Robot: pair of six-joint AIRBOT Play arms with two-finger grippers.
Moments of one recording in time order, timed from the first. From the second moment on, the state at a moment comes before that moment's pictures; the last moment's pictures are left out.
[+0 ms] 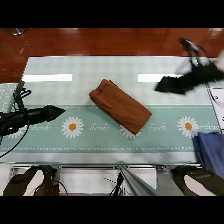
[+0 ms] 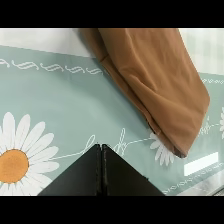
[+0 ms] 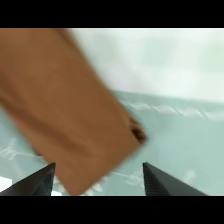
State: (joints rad) left arm 0.26 -0.76 0.50 0.62 -1.09 -1.09; right arm 0.08 -1.01 1.08 -1.25 1.25 1.67
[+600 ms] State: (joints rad) left arm 0.26 -0.76 0.50 0.62 -1.08 -1.09; right arm 0.03 -0.64 0.19 -0.76 0.76 1.75
